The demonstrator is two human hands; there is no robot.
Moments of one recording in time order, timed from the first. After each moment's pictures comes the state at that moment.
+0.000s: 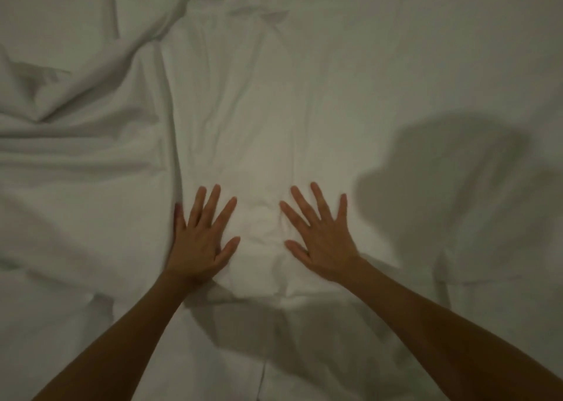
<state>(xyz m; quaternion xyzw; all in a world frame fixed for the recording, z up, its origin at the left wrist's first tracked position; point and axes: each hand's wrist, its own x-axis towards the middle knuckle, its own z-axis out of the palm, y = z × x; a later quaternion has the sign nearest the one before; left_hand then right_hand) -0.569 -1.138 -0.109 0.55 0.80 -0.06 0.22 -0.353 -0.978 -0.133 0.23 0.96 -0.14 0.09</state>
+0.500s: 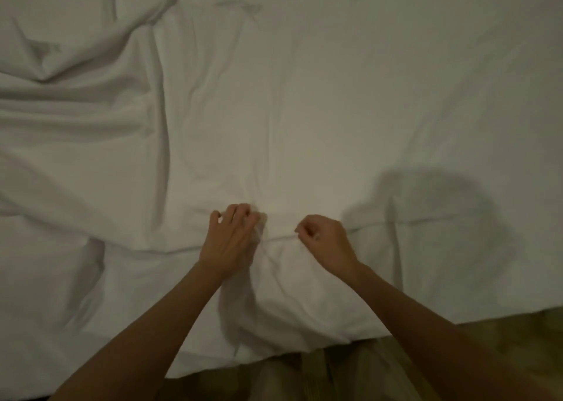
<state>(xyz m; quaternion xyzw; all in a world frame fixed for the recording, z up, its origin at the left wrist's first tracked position) -0.455 -1.151 -0.070 0.64 0.75 -0.10 0.15 -0.276 -1.035 -0.060 0.46 0.73 -0.51 0.01</state>
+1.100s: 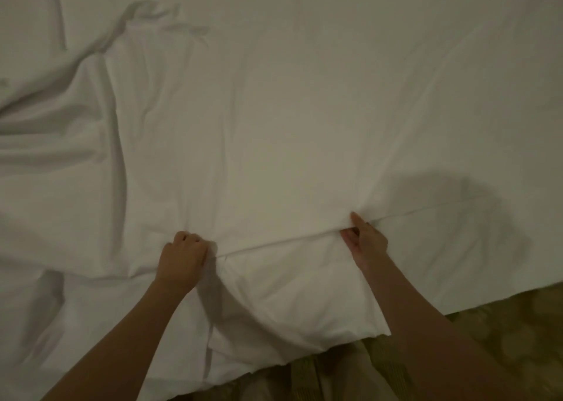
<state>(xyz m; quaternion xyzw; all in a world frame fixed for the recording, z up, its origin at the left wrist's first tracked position) -0.457 -1.156 -0.082 0.55 0.79 -0.14 0.23 -0.182 -0.967 -0.073 0.70 0.02 -0.64 -0.32</state>
